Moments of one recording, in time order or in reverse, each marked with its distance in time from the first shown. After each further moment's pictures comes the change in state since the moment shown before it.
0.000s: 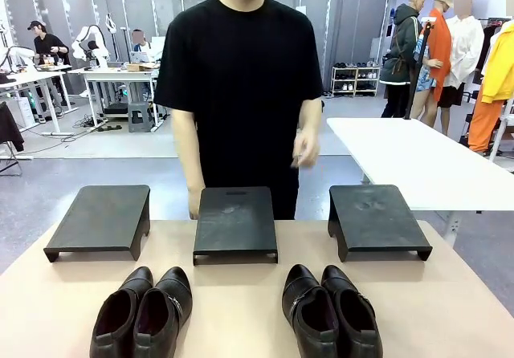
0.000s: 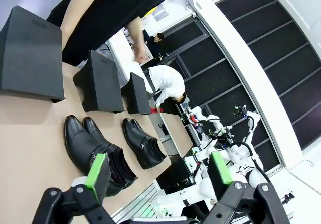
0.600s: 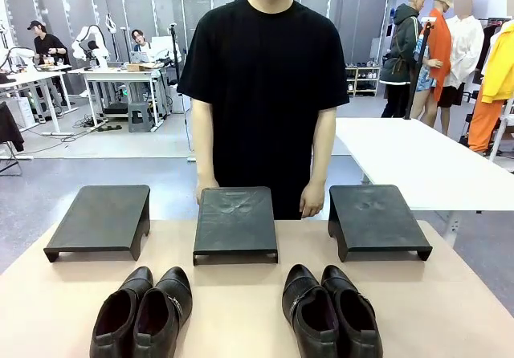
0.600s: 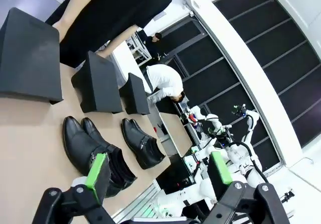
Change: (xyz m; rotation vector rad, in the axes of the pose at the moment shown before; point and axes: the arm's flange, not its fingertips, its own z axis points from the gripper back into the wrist) left arm 0.001 -0.003 -0.001 -0.008 -0.002 -0.014; right arm 0.001 -0.002 0.003 0.002 -0.018 0.028
